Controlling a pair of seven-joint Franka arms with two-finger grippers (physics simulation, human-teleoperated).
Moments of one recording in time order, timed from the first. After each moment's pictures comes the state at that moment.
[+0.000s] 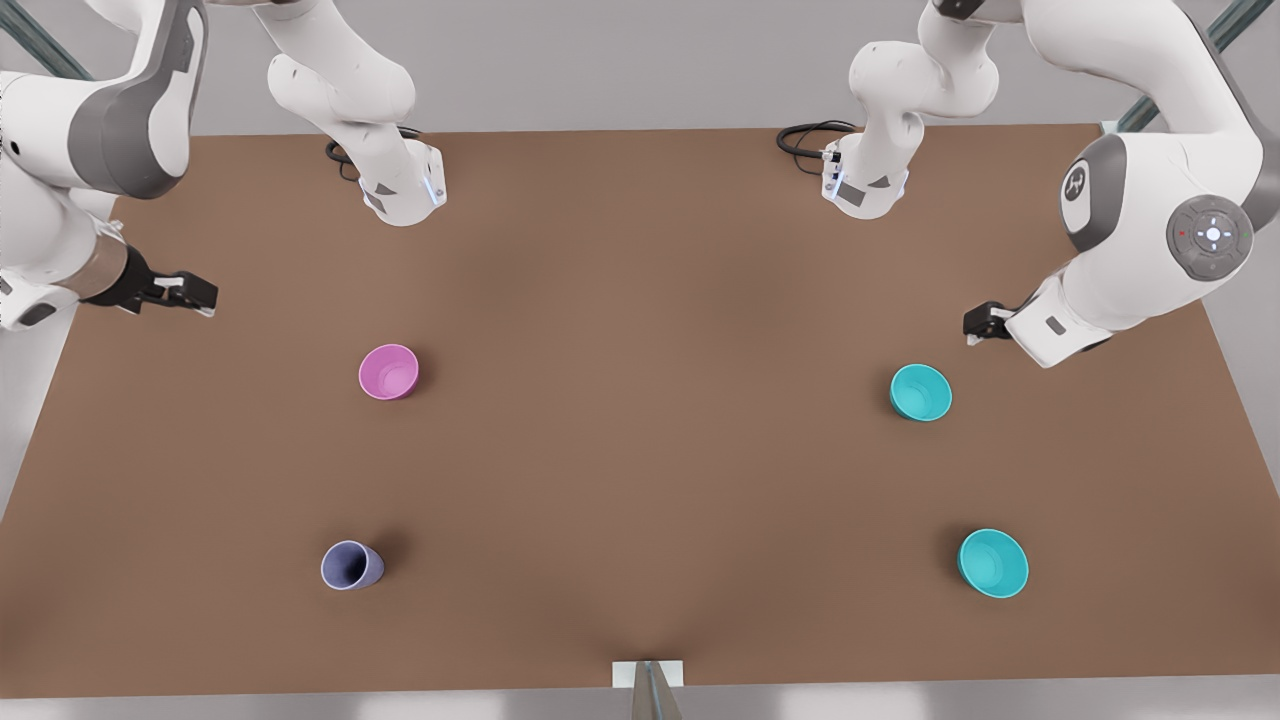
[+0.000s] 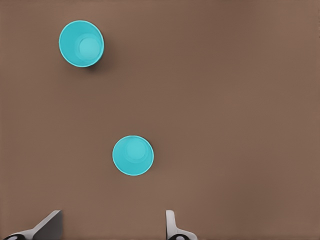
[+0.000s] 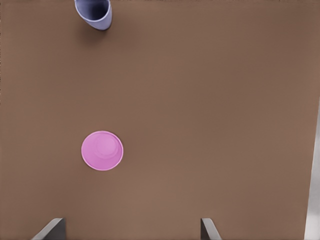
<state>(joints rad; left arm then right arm) -0.25 0.16 0.18 -1.44 0.01 1.46 0.13 -0.14 0.04 0.08 -1.47 -0.11 1.37 -0.06</state>
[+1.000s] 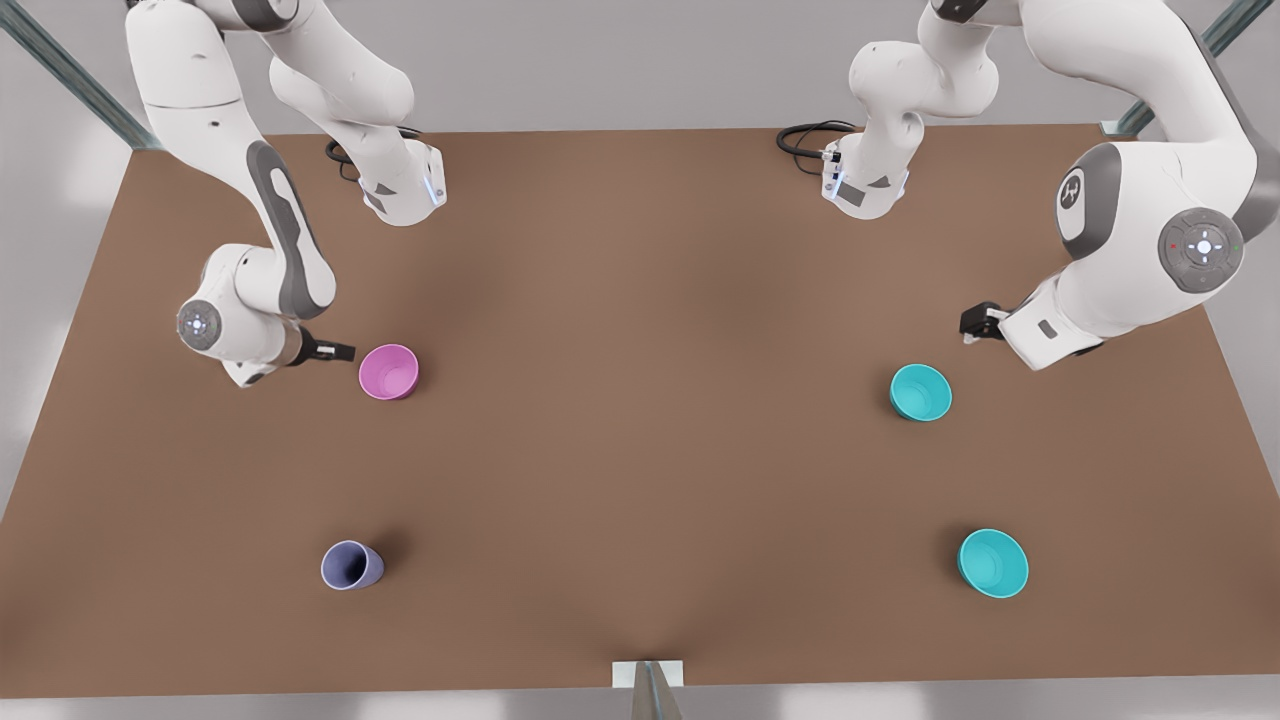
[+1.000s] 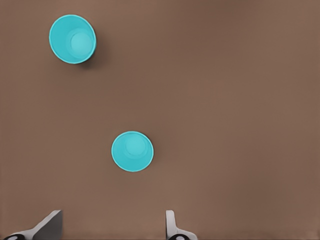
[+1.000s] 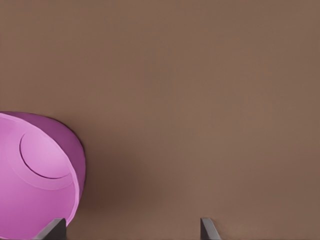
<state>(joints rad) -0.25 0.17 0.18 -1.45 0.01 1.44 0.18 -0.25 0.15 0.09 -2.43 0.04 2.30 -0.05</state>
